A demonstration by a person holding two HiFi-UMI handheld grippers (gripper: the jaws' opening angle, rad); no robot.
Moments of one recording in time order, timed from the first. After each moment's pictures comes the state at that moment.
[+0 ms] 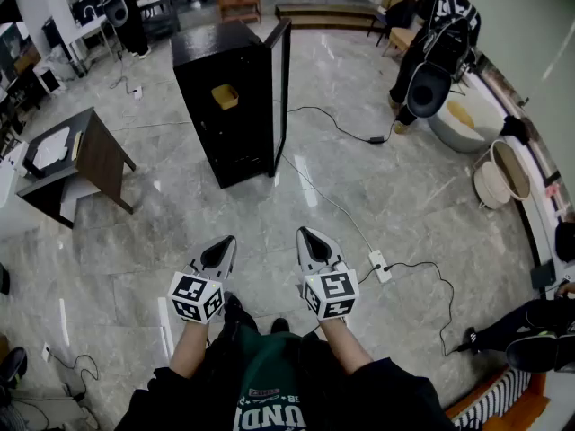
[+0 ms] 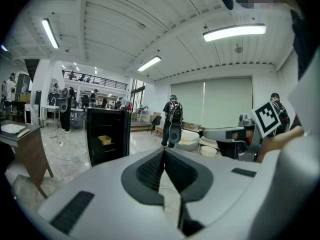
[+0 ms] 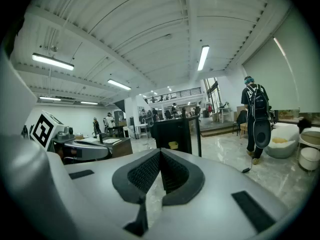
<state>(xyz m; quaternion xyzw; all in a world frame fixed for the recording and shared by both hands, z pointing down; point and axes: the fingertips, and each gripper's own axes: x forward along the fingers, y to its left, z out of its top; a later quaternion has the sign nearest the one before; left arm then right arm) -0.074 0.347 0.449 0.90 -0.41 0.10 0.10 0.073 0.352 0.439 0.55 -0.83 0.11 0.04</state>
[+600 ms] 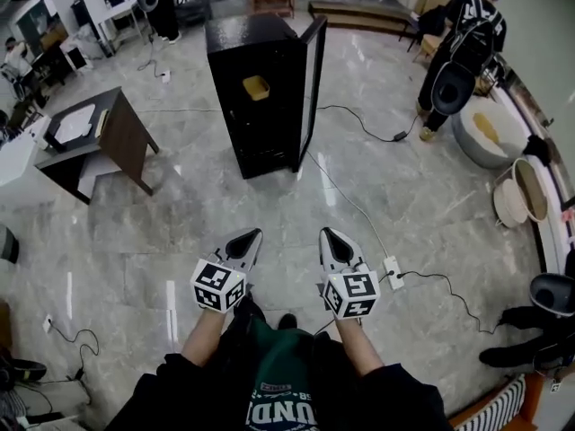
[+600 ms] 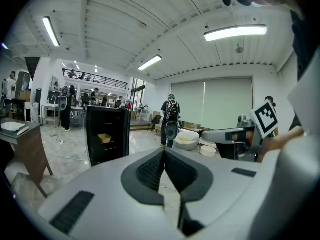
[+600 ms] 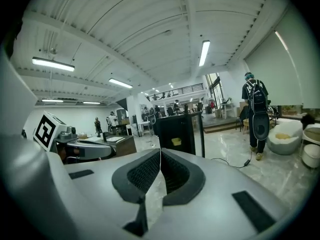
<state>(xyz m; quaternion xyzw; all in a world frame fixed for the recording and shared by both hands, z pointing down) -0.070 0.348 0.453 0.90 -0.41 0.10 0.11 0.071 0.355 0.448 0.54 -0.83 0.13 0.05</state>
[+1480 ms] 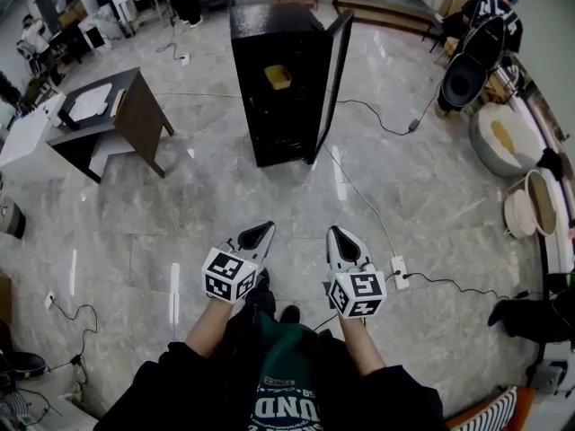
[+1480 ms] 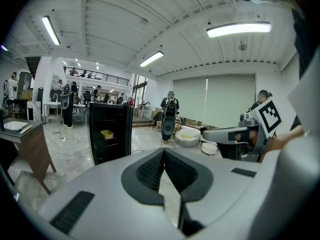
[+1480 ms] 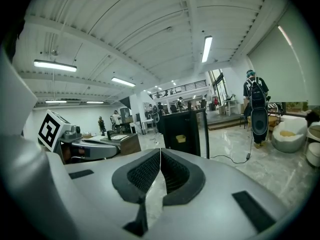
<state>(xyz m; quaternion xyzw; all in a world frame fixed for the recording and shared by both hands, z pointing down) -0.082 0.348 0.465 0.89 -0.42 0.12 0.12 0.047 0.357 0.458 0.52 -0.84 0.14 0.05</state>
